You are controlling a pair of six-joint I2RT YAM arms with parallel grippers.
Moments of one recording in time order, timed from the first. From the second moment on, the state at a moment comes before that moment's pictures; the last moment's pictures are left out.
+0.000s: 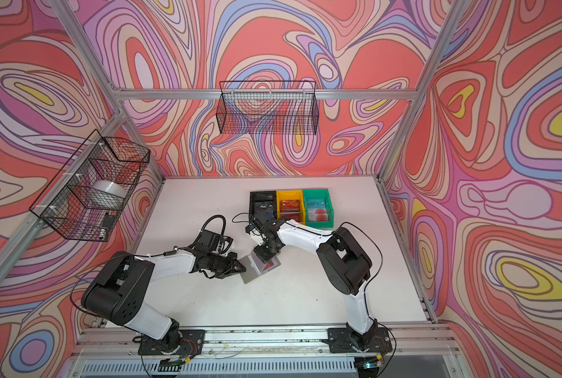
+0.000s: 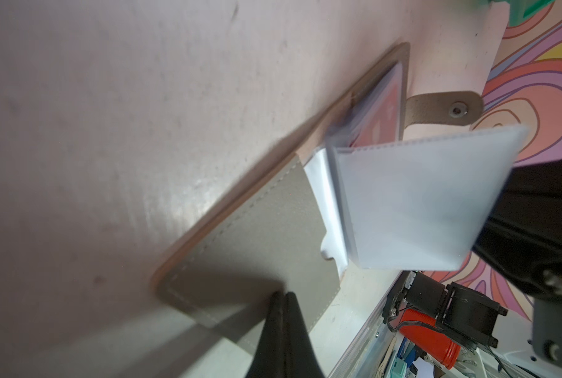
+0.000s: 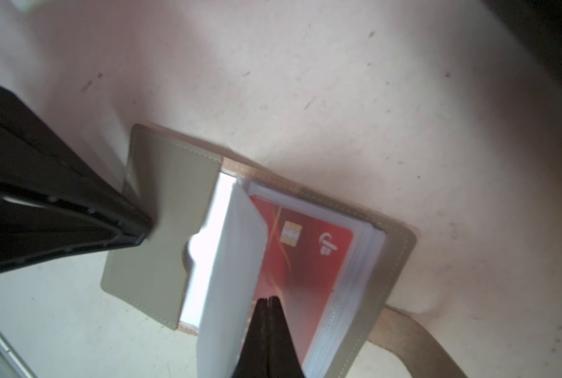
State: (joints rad) left arm -0.37 1.57 0.60 -0.14 0.66 -0.66; right arm 0.76 1.98 1.43 -0.72 -0.24 -0.03
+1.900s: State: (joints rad) left arm -0.39 1.69 0.57 0.25 0.76 -0.92; right arm 0.67 2.03 1.44 -0.76 -0.20 0.05
